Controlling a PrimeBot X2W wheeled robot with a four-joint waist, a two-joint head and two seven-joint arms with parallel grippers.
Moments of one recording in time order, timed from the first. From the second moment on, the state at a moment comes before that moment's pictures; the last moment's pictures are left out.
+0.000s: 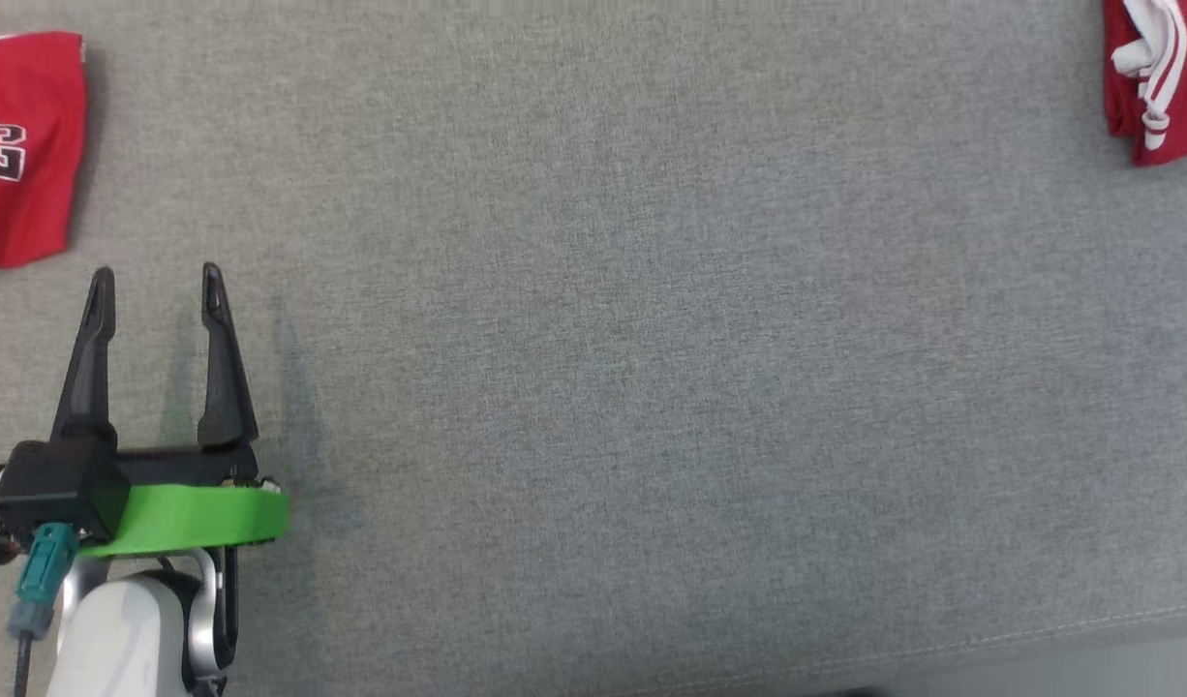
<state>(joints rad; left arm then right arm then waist) -0.20 0.20 -0.05 -0.05 -0.20 0.06 -0.21 -1.19 -0.68 0.34 0.88 0.34 0.13 -0.26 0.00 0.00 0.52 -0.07</state>
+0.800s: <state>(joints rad) -0.09 0.16 -0.07 0.14 -0.25 0.04 -0.26 -0.34 -0.32 0.03 0.26 0.31 0.13 -0.26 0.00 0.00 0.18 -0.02</state>
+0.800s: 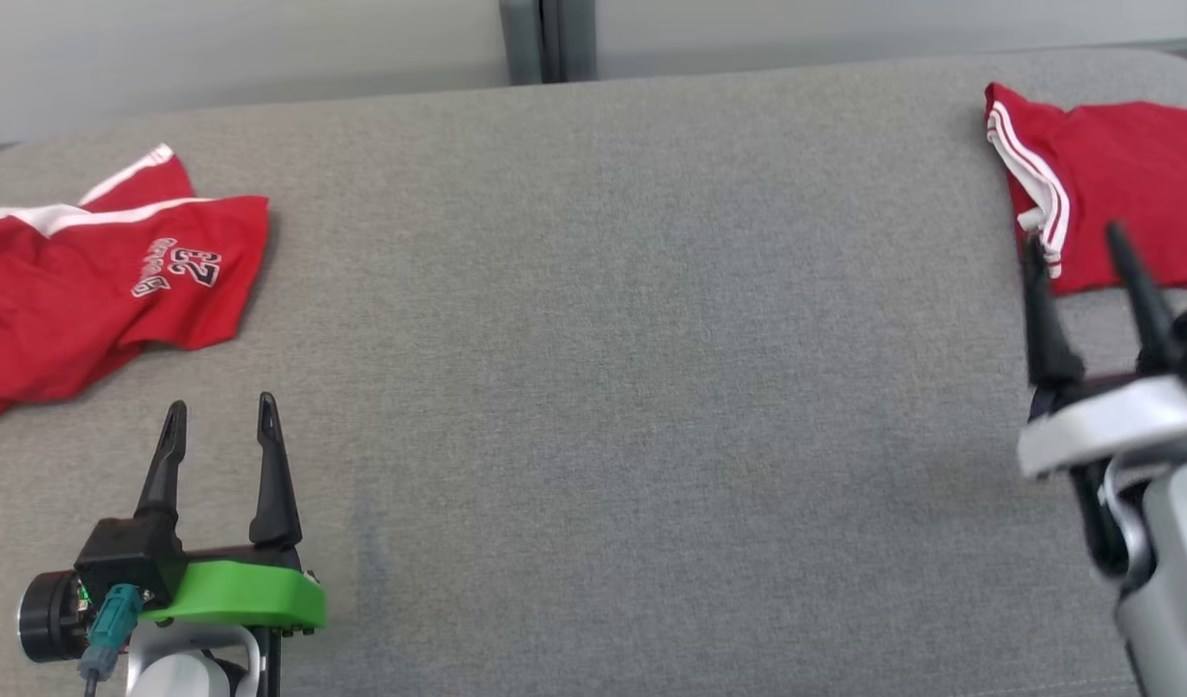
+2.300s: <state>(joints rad) -0.02 0.14 -0.07 0.25 -0.25 -0.01 -0.26 0.09 -0.06 0.04 0.07 0.21 0.13 -0.26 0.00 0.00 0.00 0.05</state>
